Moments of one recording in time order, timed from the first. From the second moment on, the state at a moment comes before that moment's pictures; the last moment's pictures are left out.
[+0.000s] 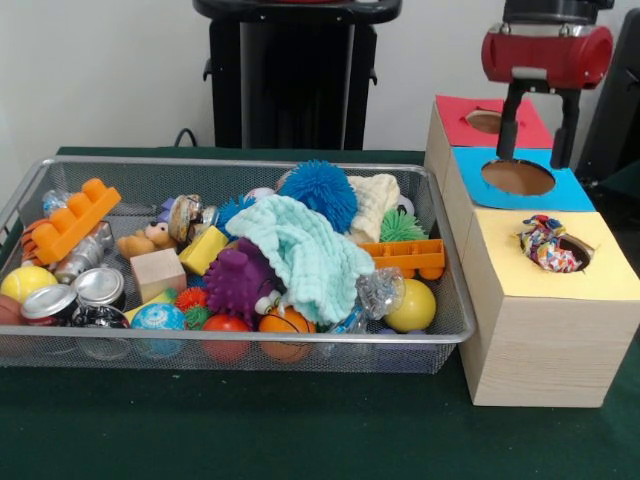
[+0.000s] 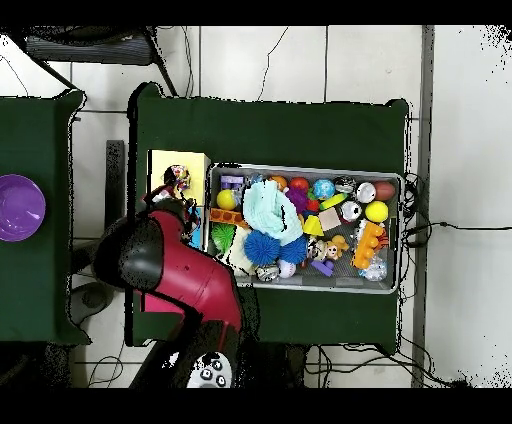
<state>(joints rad) 0.29 -0.71 -0.29 1.83 0.68 0.15 2.14</state>
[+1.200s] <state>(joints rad) 0.28 -0.68 -0.30 1.77 0.68 0.13 2.14</state>
